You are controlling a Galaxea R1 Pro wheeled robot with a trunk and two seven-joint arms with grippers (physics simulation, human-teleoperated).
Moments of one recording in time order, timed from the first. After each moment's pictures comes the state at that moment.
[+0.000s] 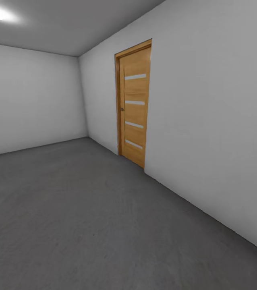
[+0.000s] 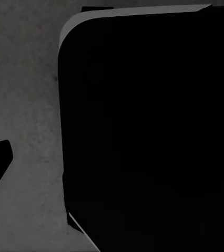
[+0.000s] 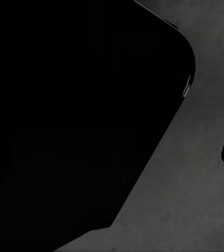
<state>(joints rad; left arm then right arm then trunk) 0.00 0.00 0.00 -0.04 0.01 -0.01 0.00 0.00 0.00 0.49 0.00 -0.05 -0.05 0.01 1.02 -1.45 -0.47</state>
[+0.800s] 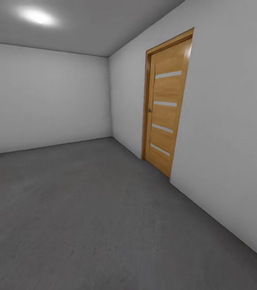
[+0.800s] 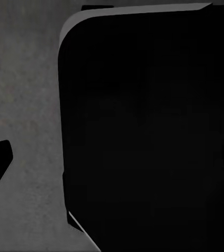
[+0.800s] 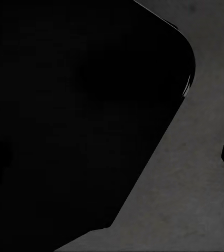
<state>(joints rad) 0.00 0.00 0.00 -0.04 0.01 -0.01 0.00 0.00 0.00 0.49 0.00 -0.05 -0.05 0.01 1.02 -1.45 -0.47</state>
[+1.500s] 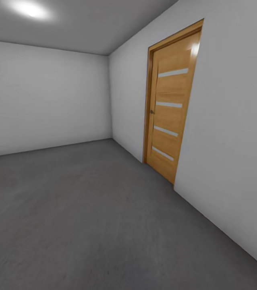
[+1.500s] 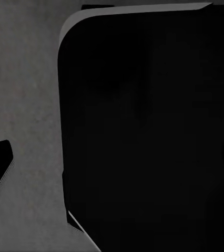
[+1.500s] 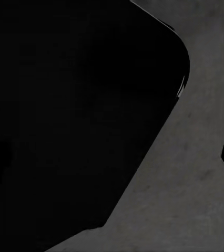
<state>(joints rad) 0.00 0.00 0.00 -0.04 0.01 -0.01 0.00 0.00 0.00 0.51 0.00 -0.04 -0.05 0.00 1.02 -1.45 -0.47</state>
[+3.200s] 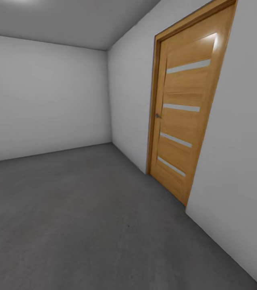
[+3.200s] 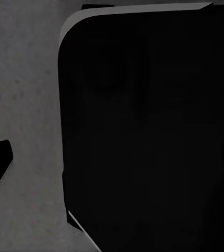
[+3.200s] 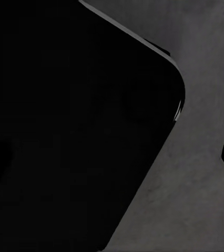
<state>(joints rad) 0.00 0.00 0.01 -0.04 0.01 -0.01 0.00 0.00 0.00 0.51 0.00 -0.05 -0.13 0.00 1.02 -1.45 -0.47</state>
